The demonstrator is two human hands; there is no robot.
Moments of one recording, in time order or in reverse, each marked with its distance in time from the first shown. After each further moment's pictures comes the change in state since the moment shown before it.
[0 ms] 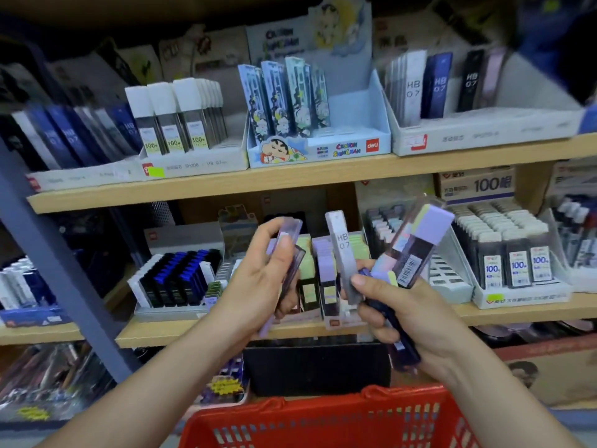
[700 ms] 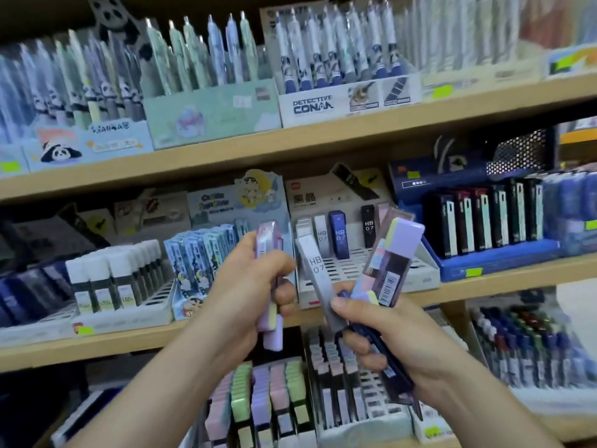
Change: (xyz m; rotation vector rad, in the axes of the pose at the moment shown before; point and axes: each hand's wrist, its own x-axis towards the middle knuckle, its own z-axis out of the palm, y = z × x) left_hand 0.094 0.161 0.094 -0.246 0.052 0.047; right_hand -0.004 -0.166 -0.046 -0.052 -0.011 -0.131
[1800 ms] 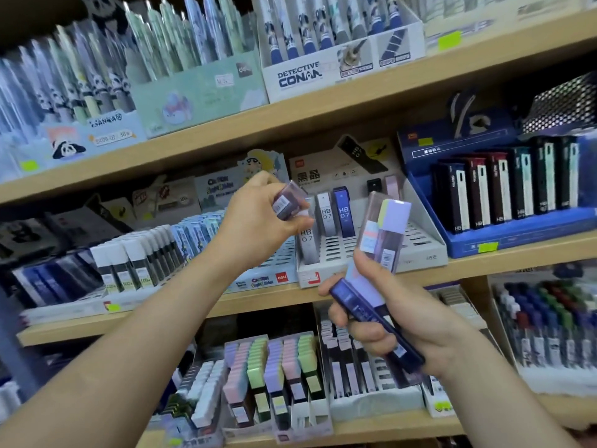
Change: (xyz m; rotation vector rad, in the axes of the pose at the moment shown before) left_hand 0.052 0.019 0.005 1.102 0.120 0.422; right_hand 0.009 -0.002 -0.028 0.124 -0.331 0.186
